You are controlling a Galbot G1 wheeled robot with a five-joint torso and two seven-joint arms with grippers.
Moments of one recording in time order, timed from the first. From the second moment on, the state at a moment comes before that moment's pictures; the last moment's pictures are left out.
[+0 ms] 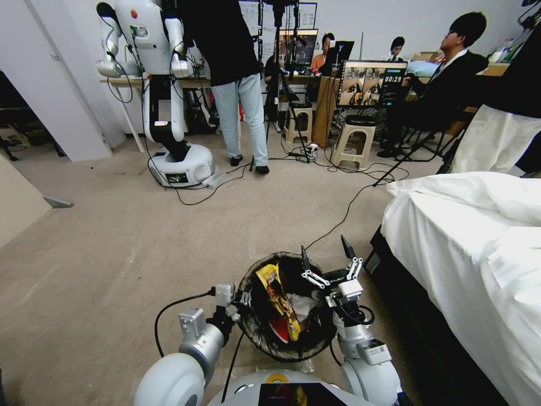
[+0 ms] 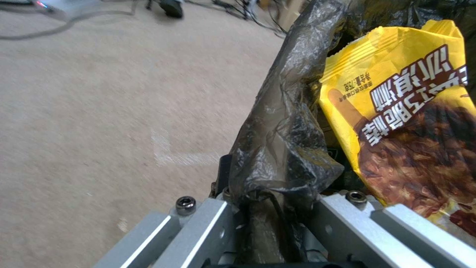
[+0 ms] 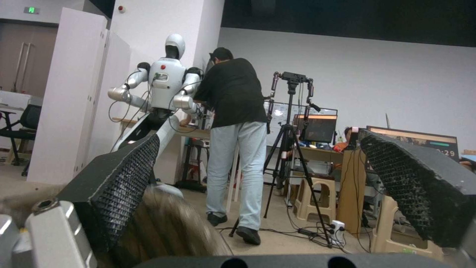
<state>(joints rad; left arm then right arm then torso) 1.65 -1.33 -0.41 -2.50 -0.50 0.59 -0.18 -1.73 1.47 0.36 2.26 -0.17 0.50 -0.02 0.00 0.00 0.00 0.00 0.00</state>
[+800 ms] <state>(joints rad) 1.58 -1.36 -0.62 -2.50 -0.62 0.56 -0.29 -1.72 1.47 0.35 2.25 -0.18 0.51 -0.03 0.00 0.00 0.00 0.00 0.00</state>
